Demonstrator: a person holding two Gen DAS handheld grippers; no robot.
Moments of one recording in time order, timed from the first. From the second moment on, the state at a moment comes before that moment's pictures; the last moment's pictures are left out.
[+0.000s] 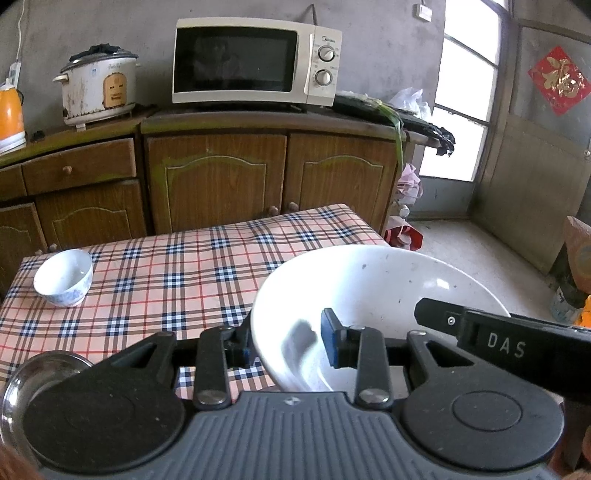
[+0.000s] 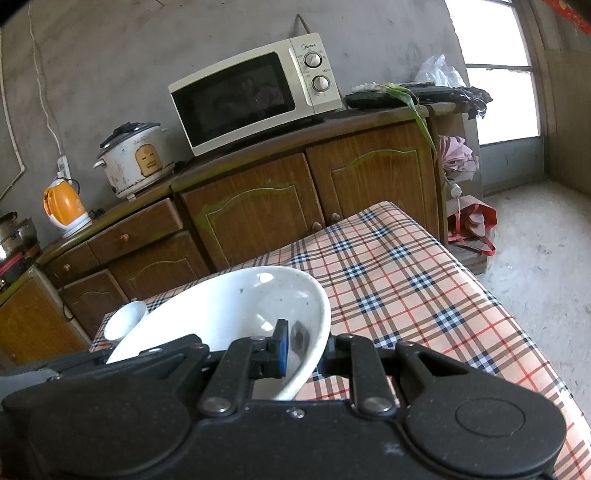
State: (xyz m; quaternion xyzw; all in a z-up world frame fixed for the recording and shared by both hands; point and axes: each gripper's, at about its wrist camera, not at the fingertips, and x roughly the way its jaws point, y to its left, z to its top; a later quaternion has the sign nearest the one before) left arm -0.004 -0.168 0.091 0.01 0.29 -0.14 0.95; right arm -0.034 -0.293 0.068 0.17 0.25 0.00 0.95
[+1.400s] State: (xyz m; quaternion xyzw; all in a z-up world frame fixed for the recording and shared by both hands) left arm -0.013 -0.163 0.073 0.01 0.31 -0.14 0.94; right arm -0.045 -0.286 0.049 0.17 0.27 0.00 0.95
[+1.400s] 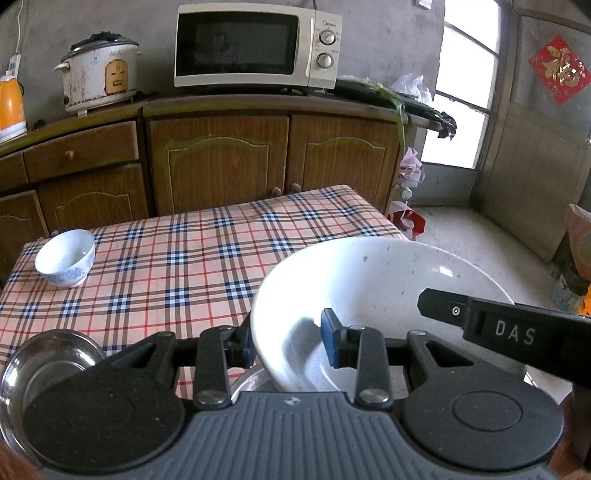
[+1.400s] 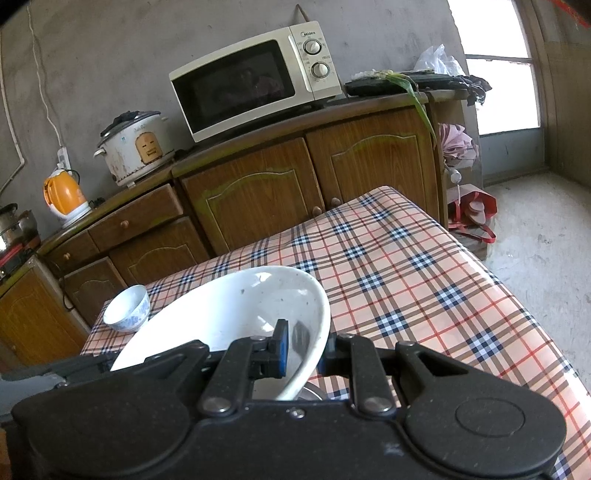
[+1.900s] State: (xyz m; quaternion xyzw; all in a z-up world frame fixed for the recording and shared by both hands) left arm -0.016 -0.163 0.067 0.02 0.32 -0.14 0.94; right arm -0.048 -0.286 0.040 0.17 0.27 0.00 0.95
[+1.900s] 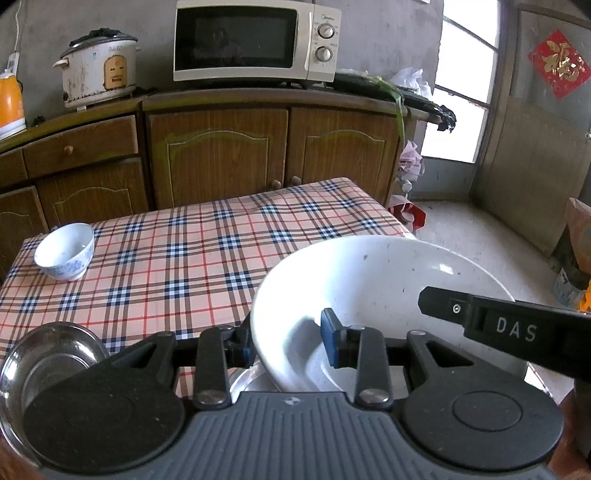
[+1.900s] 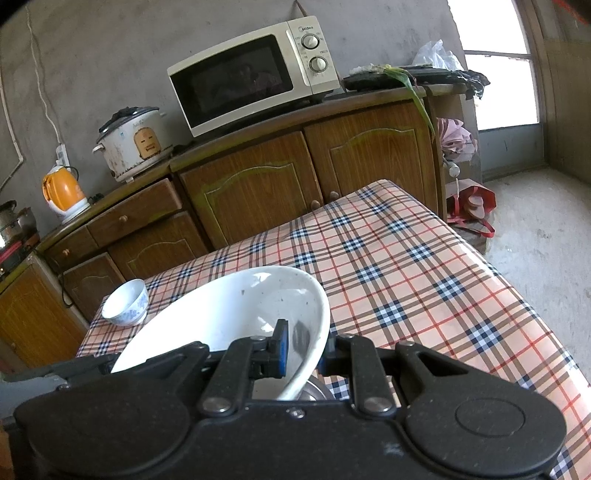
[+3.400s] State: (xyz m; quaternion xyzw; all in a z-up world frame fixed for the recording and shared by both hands) left arm -0.022 -0.154 0.039 0.03 0.35 -0.13 0.93; right arm -0.052 -0.276 0.006 0.18 0.31 0.01 0.93
